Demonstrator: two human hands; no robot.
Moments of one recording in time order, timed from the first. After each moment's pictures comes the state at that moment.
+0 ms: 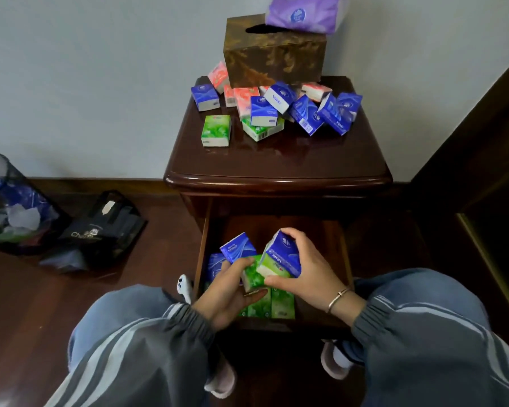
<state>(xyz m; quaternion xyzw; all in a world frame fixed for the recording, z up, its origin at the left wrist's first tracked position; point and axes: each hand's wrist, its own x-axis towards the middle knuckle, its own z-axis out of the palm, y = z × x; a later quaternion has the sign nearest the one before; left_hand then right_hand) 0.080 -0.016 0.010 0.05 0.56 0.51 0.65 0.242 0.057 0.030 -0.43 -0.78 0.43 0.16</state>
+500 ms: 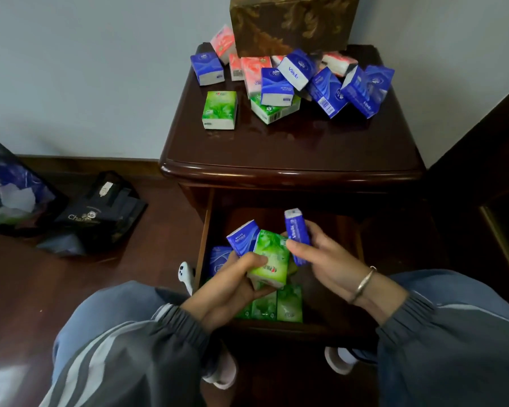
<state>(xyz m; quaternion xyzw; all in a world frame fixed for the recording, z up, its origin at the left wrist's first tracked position) 0.065 0.001 -0.001 0.11 0.46 0.50 0.73 0.223 0.092 0.019 -0.38 -0.47 0.76 0.22</state>
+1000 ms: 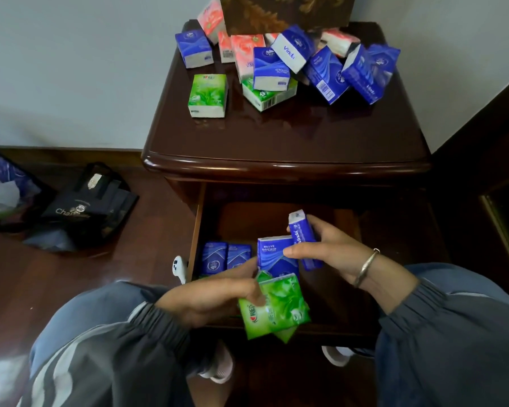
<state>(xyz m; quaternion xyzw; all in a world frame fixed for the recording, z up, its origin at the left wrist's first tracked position) 0.049 0.000 0.022 0.31 0.40 0.28 0.81 0.236 0.119 0.016 -0.42 -0.54 0.72 0.13</state>
